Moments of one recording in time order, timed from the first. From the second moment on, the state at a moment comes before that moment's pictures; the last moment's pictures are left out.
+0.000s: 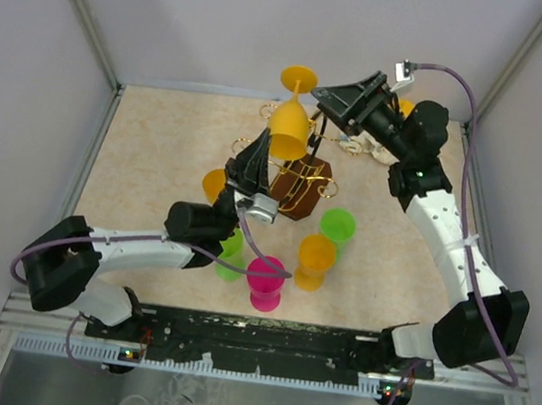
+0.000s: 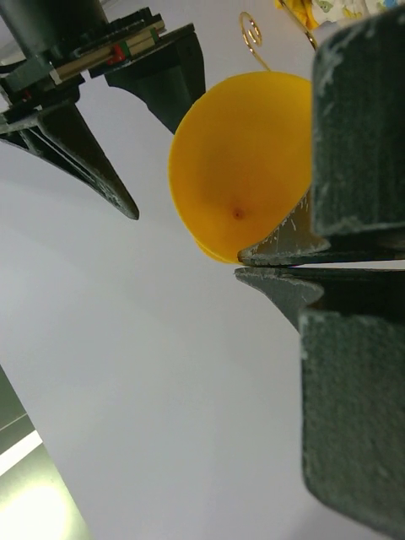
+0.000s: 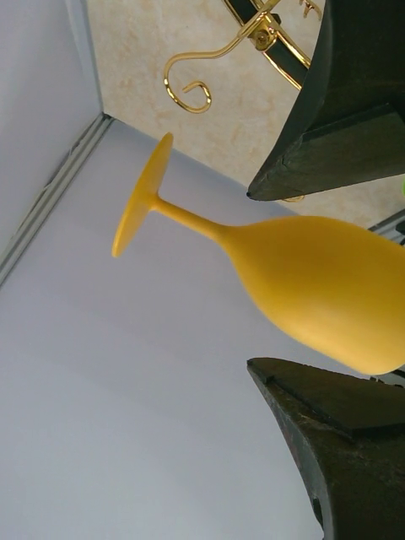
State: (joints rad) left arm -0.99 1.41 0.73 1.52 -0.23 1.02; right arm 0.31 1.34 1.29 0.25 -0.57 1.11
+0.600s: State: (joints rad) left arm -1.03 1.43 0.72 1.52 -0.23 1.05; right arm 0.36 1.46 1.34 0.27 -0.63 1.16
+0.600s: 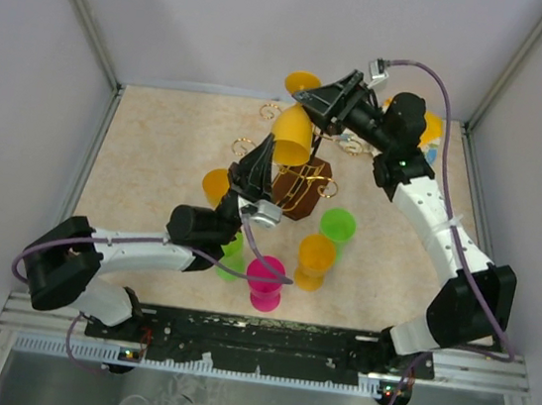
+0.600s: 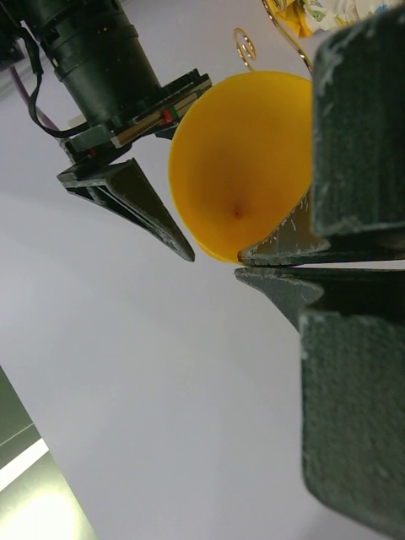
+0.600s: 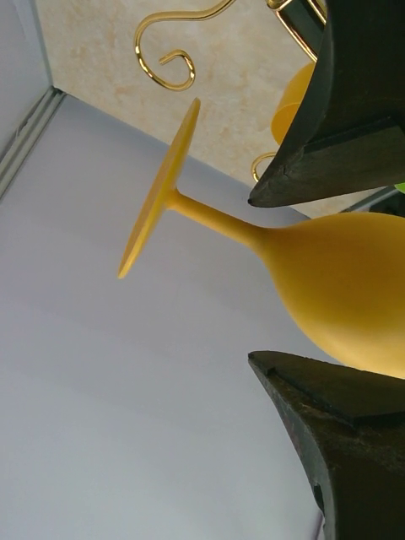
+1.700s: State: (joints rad) left arm -1.03 1.36 0.62 1.52 -0.23 1.06; right arm 0.38 1.52 1.40 0.18 -0.66 1.11
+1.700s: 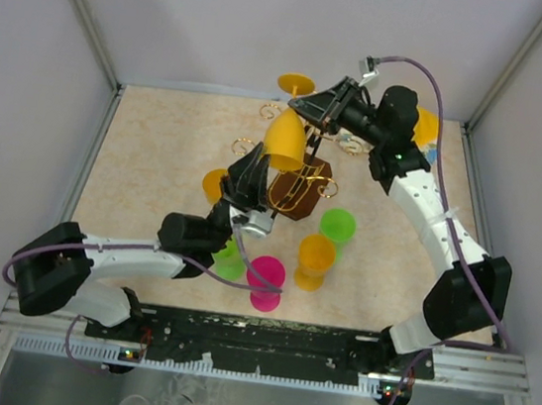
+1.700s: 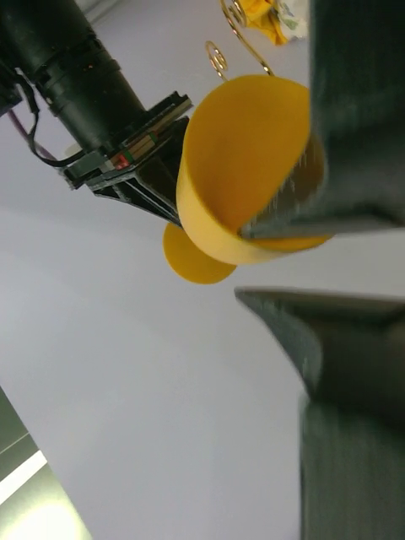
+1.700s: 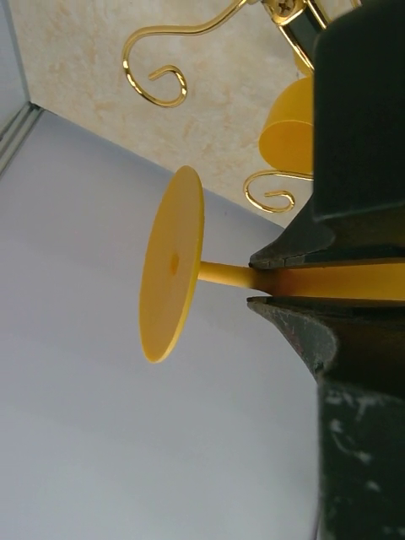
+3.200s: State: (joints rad) left arm -0.70 1.19 1.17 0.30 -0.47 0.19; right arm 0.12 1.14 1.10 -0.05 0.03 -0.02
